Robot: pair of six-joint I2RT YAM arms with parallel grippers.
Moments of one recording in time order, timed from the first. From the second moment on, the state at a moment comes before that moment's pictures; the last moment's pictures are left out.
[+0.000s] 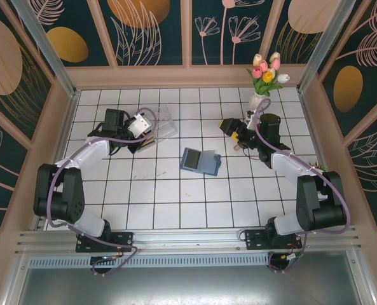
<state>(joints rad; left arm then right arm) -0.17 1.57 0.99 -0.32 0.38 0.60 0.18 1.43 0.73 0.25 -0.68 0.80</state>
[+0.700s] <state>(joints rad) -0.14 1.70 1.09 -0.34 0.41 0.76 0.18 1.41 0.73 0.24 -0.68 0.81</state>
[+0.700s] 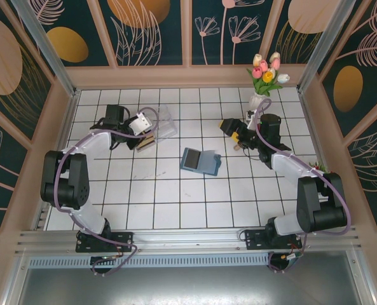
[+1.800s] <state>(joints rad) -0.14 1.68 1.13 -0.37 0.40 0.73 0.19 1.41 0.72 0.23 -0.68 0.81</state>
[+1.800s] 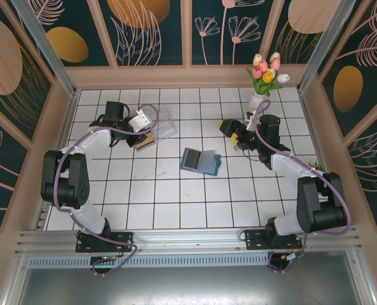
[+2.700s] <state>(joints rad) -0.14 1.17 0.80 0.04 0.41 -0.19 0.68 1.81 1.10 -0.25 -0.11 0.74</state>
